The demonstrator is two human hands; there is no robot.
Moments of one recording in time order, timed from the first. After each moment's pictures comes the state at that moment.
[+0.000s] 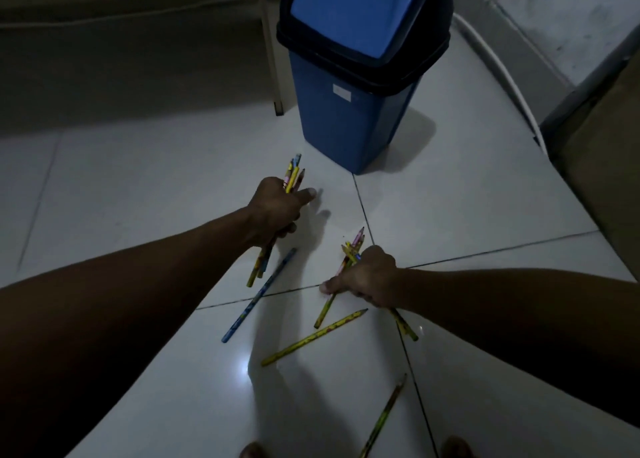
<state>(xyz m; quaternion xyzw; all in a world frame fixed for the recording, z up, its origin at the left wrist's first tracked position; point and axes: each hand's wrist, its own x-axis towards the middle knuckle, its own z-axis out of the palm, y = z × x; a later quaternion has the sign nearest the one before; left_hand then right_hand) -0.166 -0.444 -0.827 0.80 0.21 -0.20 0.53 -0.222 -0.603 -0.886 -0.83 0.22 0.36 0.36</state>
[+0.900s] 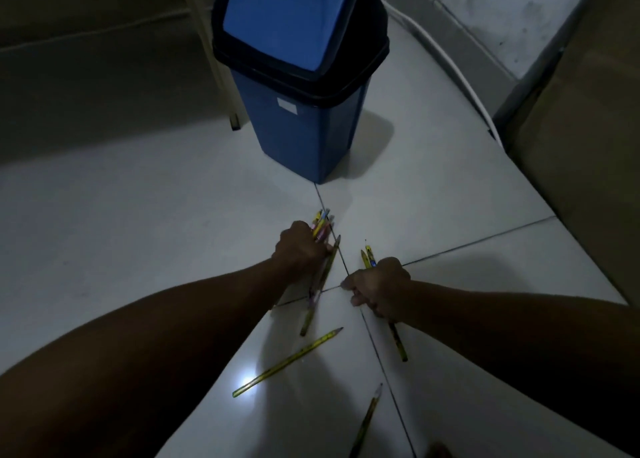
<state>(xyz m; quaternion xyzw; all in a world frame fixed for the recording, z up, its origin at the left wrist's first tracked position) -0.170 -0.526 -0.893 0.90 0.14 -0.24 0.33 -0.221 -0.669 -0.890 -0.75 0.33 0.33 0.46</state>
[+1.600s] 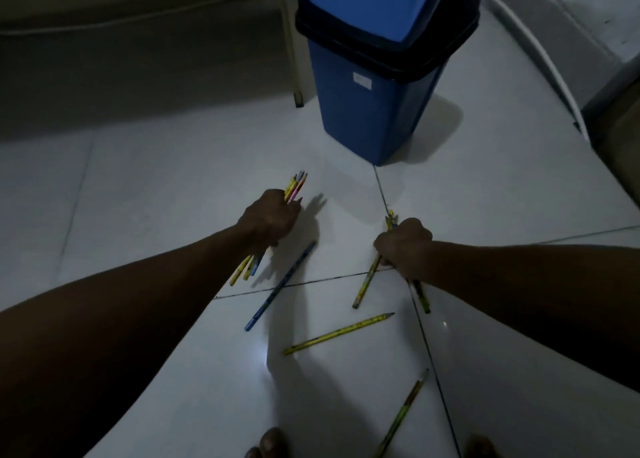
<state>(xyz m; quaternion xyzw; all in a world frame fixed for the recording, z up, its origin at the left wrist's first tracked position) -0.180 -0.407 -0.855 0.88 0.19 -0.22 0.37 -0.194 -0.614 -0.893 -0.84 0.30 0.25 0.38</state>
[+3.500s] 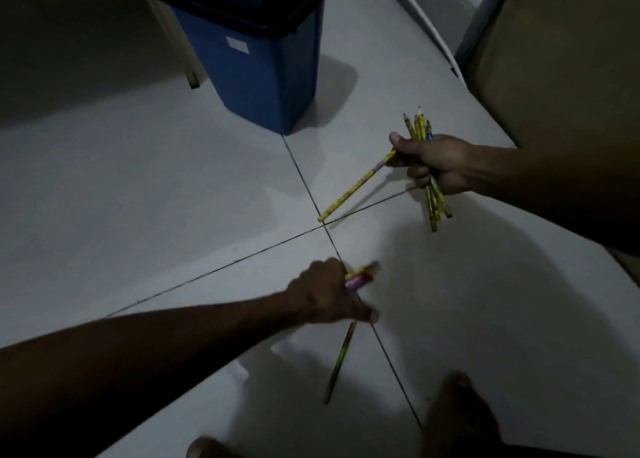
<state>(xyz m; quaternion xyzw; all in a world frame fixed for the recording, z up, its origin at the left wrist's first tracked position) -0.303 -0.557 -0.870 0.85 -0.13 -0.44 0.26 -0.189 -0.790 -0.835 -0.67 0.28 0.25 0.64</state>
